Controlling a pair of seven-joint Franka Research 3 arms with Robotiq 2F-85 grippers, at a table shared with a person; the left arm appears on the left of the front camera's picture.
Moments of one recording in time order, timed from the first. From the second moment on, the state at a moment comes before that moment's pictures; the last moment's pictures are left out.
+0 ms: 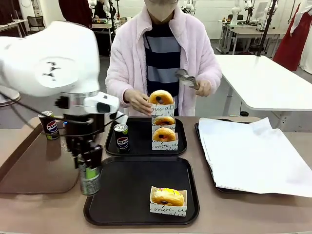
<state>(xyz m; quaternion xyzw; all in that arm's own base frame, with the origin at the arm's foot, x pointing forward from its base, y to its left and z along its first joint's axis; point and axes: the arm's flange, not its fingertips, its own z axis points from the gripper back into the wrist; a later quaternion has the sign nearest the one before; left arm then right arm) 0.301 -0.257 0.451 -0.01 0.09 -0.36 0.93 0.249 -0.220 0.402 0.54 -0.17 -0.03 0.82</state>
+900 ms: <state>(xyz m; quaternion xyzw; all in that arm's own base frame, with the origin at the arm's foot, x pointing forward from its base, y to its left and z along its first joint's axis) 0.298 -0.232 0.444 -0.02 0.05 -0.37 0.93 0.249 -0.220 0.402 0.54 -0.17 -0.03 0.82</state>
